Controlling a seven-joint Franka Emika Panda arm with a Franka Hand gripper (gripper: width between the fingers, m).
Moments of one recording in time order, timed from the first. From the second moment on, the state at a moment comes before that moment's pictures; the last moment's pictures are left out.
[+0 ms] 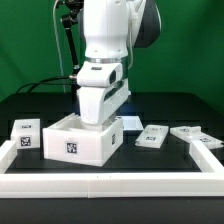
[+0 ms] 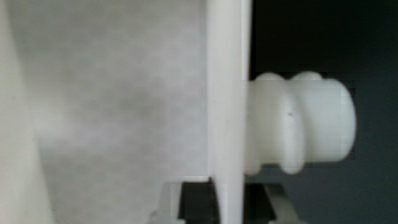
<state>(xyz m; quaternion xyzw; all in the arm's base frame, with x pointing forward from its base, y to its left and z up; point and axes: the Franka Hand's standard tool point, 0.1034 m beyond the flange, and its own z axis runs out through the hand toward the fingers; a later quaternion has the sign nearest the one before) 0.433 -0.014 0.022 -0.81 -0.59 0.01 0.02</state>
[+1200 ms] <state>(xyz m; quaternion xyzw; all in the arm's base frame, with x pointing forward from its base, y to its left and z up) 0.471 0.025 0.020 -0.75 -0.66 -0.01 0.01</state>
